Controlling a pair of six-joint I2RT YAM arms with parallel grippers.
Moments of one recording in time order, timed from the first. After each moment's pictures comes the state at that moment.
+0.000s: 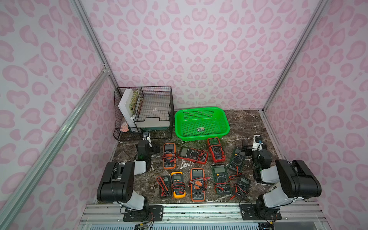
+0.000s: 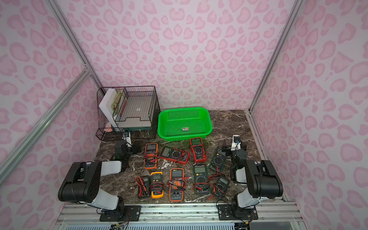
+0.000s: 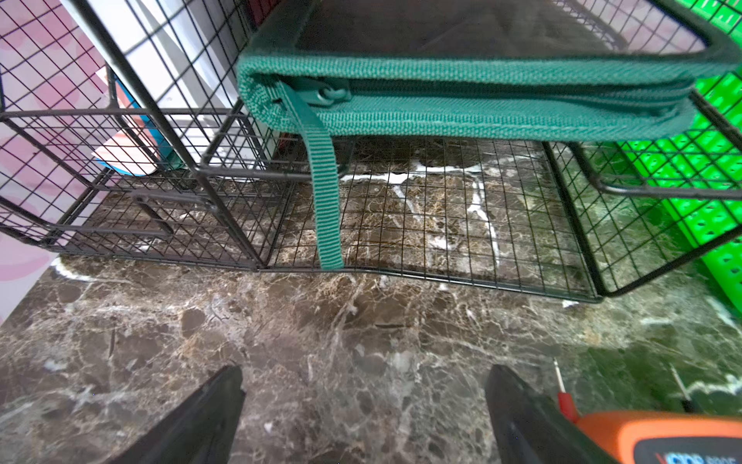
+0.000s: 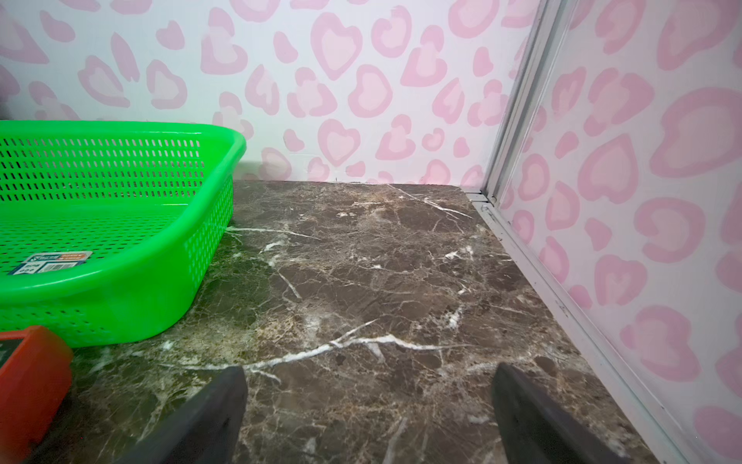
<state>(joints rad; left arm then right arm) 0.00 1.54 0.46 0.59 -0.13 -0.05 0.00 1.57 0.20 1.24 0.01 -0.06</state>
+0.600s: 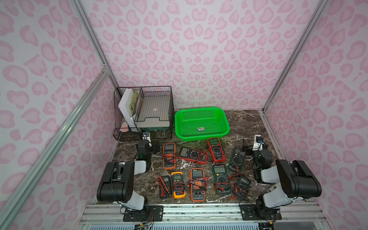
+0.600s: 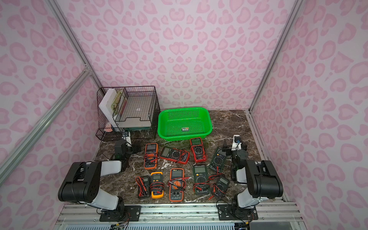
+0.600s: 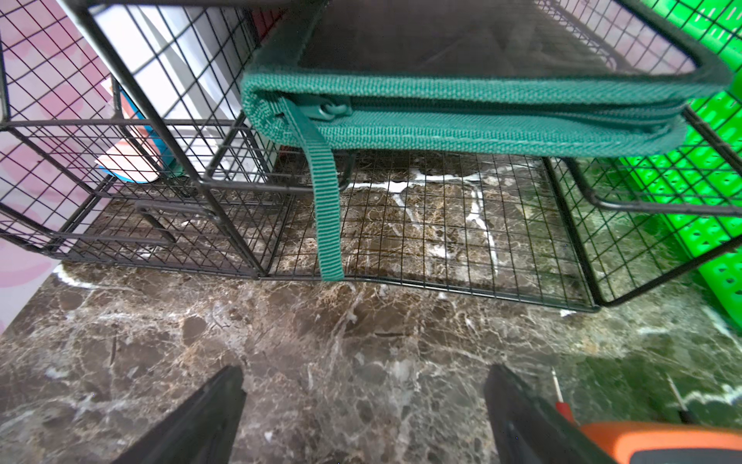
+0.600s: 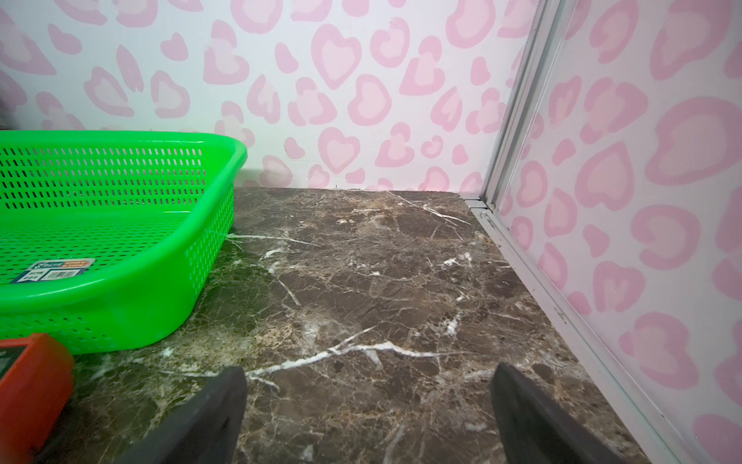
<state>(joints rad) 0.00 1.54 0.46 0.60 -0.13 -0.05 -0.02 1.55 0.20 1.25 0.00 -0.05</state>
